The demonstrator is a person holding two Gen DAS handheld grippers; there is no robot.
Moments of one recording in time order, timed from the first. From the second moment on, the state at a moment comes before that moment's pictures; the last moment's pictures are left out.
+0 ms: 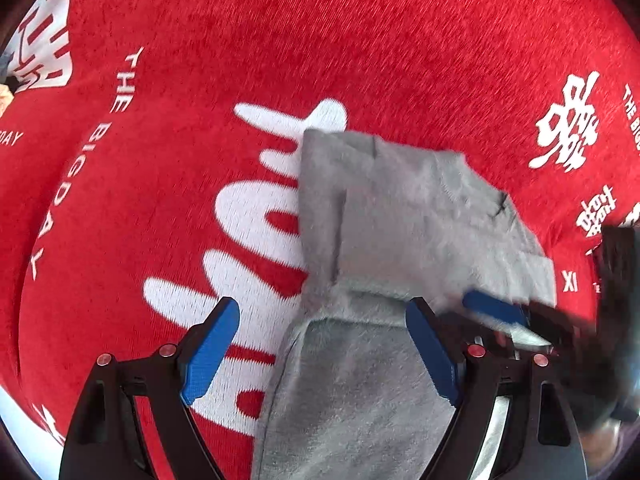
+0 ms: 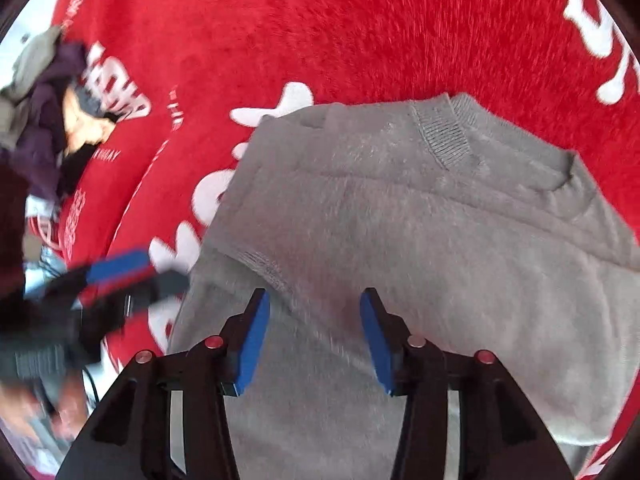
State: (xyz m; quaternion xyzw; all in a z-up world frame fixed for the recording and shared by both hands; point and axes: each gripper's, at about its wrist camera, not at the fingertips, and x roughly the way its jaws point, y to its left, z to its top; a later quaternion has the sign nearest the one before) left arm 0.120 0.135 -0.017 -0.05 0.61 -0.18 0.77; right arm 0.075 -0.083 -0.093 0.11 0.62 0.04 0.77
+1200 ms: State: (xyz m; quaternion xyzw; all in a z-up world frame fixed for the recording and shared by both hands) left arm 0.103 0.048 -0.042 0.11 0.62 -0.21 0.75; right arm -0.112 -0.330 -0.061 0.37 0.56 -0.25 0.70
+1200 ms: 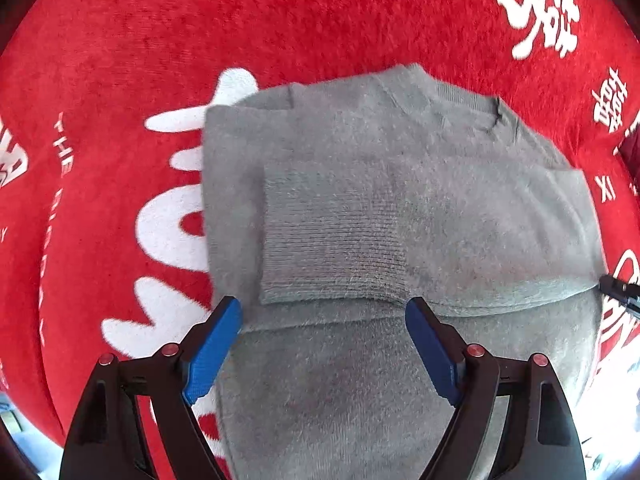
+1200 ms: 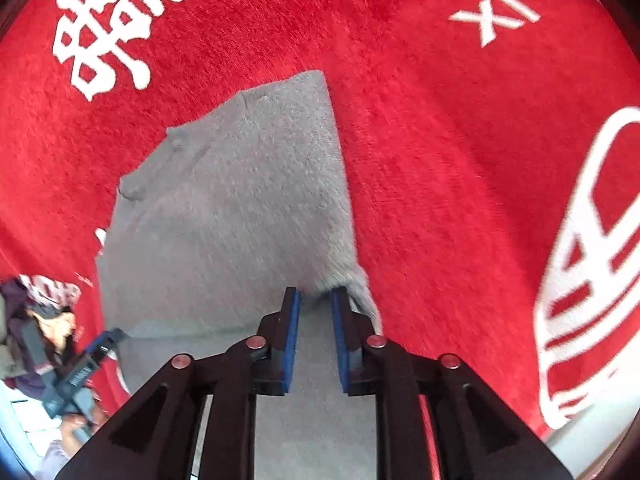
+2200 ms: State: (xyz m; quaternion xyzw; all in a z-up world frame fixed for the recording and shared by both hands) left arm 0.120 0.080 -0.045 0.08 0.64 -0.22 0.73; right arm -0.044 -0.267 -0.078 0.25 0.62 -0.17 0.73
